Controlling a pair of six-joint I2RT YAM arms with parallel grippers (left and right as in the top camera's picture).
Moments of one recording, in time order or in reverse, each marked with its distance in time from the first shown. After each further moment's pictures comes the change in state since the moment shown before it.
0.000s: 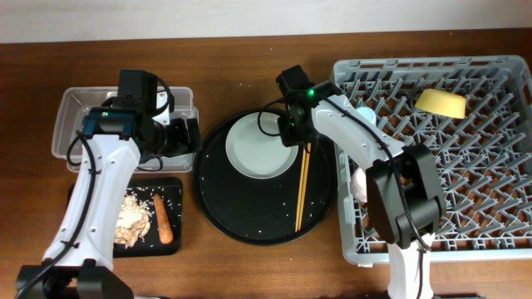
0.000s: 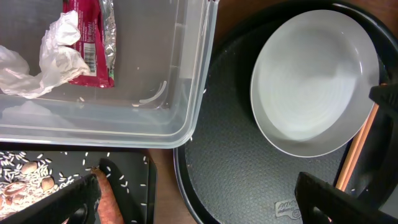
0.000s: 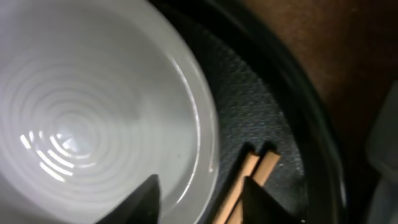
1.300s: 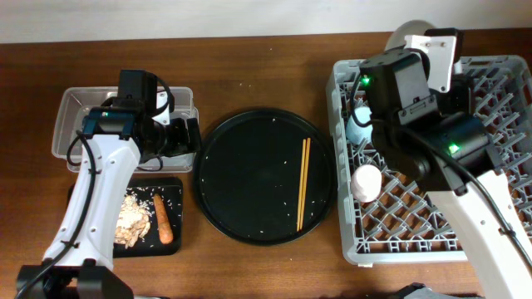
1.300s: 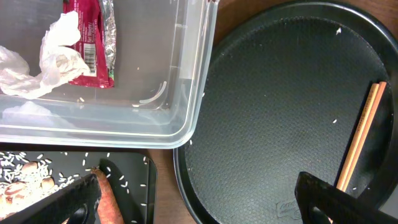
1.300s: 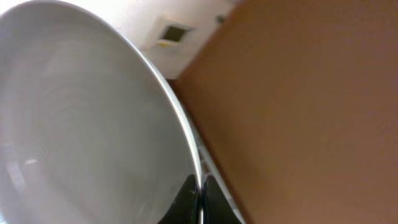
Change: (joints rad) left arm 0.000 0.000 0.000 0.001 0.000 0.000; right arm -0.001 -0.724 0.058 -0.249 1.177 -0.118
